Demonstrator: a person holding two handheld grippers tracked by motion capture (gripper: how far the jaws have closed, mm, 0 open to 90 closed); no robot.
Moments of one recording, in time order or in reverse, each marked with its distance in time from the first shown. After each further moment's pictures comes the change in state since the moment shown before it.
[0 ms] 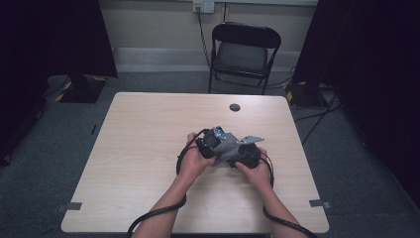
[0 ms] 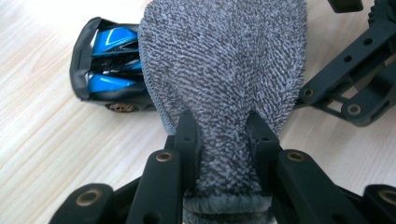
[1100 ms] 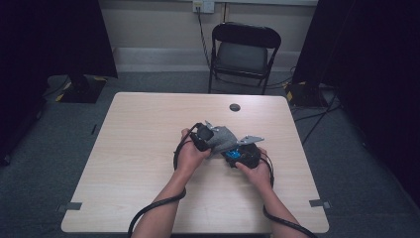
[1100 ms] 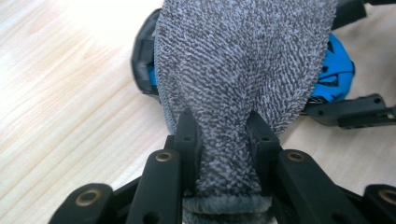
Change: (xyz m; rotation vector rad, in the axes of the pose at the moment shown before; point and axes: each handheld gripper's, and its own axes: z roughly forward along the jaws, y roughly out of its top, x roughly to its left) left arm 0.033 -0.006 0.004 -0.011 0.097 -0.096; right arm 0.000 0.000 0.000 0.000 0.000 0.000
